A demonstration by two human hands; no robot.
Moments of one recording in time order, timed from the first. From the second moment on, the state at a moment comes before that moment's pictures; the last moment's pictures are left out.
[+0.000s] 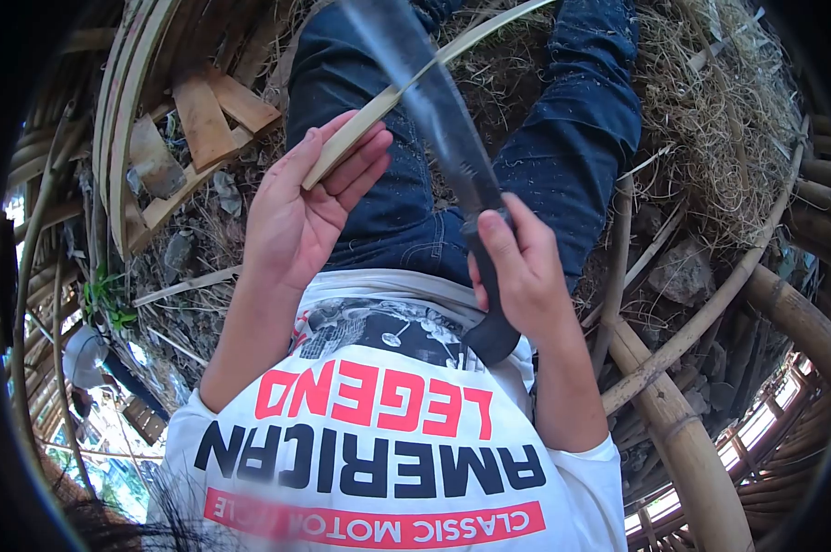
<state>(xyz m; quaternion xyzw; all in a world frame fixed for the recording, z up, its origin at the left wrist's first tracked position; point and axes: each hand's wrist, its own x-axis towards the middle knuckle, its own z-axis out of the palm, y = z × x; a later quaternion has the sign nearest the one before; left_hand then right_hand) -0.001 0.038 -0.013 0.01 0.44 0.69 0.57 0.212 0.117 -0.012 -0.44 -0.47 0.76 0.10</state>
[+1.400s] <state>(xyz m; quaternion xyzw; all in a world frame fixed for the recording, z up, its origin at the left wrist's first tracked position) 0.003 0.051 -0.039 0.01 0.32 0.73 0.61 0.202 0.107 0.005 -0.36 -0.48 0.80 0.05</state>
